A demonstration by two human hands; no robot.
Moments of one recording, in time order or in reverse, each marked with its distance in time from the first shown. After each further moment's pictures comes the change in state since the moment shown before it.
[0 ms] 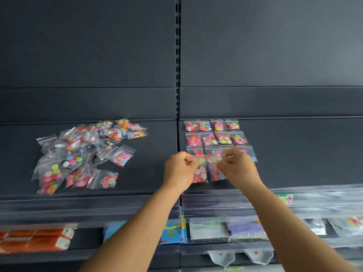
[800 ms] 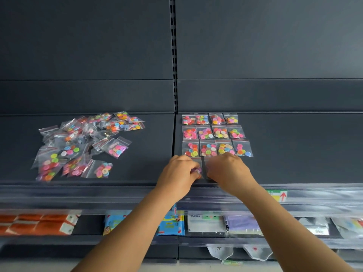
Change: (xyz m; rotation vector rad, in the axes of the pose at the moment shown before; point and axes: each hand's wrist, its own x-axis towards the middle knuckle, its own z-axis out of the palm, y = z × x) left_hand -0.025 -0.001 0.013 0.488 -0.125 0.335; right_hand -0.011 0.013 -0.010 -0.559 -0.197 -0.365
